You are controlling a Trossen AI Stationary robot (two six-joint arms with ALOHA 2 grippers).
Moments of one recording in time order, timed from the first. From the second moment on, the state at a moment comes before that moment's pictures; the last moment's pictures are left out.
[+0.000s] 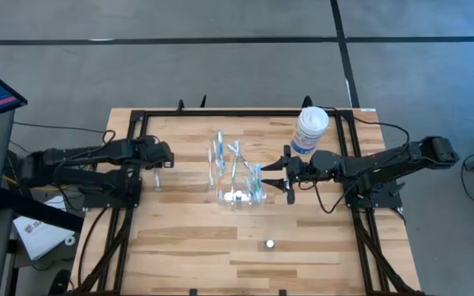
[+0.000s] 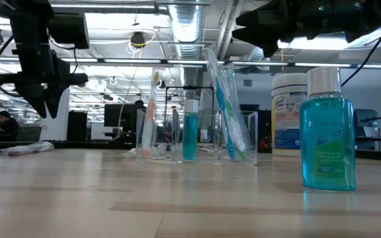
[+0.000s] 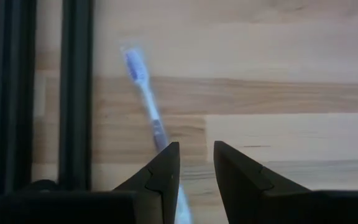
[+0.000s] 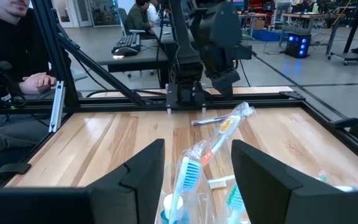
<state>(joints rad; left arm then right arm) 0.32 0.94 0.59 -1.03 -0.42 -1.21 0.06 1.17 0.52 0.54 0.05 0.04</state>
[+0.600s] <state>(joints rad) 0.46 0.94 0.43 -0.90 -0.33 -1.16 0.06 1.17 0.52 0.53 0.05 0.03</state>
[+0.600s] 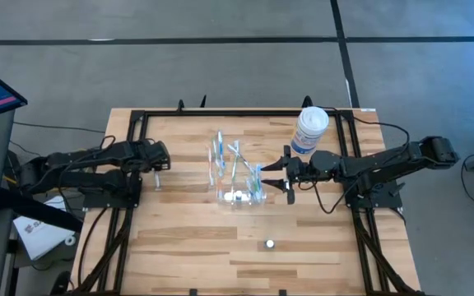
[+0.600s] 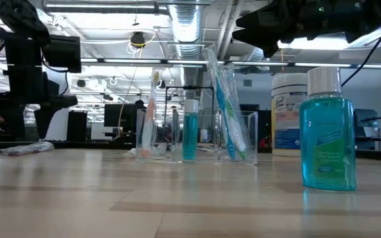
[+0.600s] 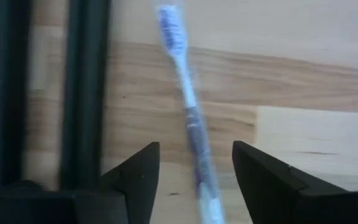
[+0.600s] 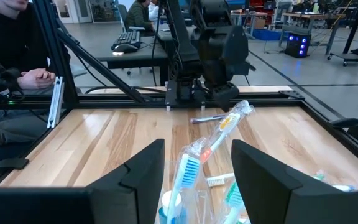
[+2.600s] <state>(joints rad) 0.50 0.85 0.31 -0.61 -0.28 -1.04 0.06 1.17 0.52 0.53 0.05 0.03</state>
